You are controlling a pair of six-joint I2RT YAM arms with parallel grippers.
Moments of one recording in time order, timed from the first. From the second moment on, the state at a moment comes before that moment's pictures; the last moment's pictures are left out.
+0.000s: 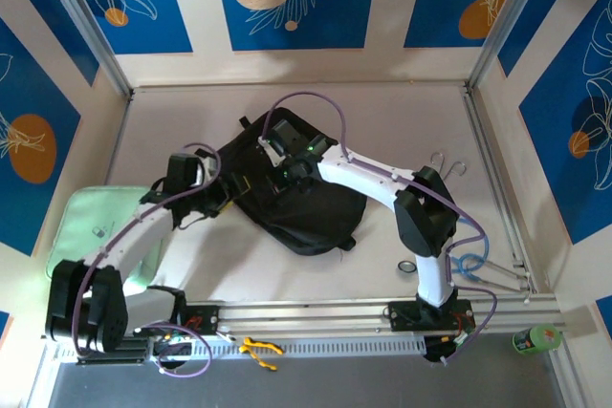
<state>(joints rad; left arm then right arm) -0.22 1.22 0.67 -0.31 0.50 -0.80 0.83 1.94 1.59 -0.67 -0.06 0.22</state>
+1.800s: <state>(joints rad) -0.30 1.40 0.64 -0.06 0.53 -0.84 0.82 2.14 1.76 -0.75 -0.16 0.28</state>
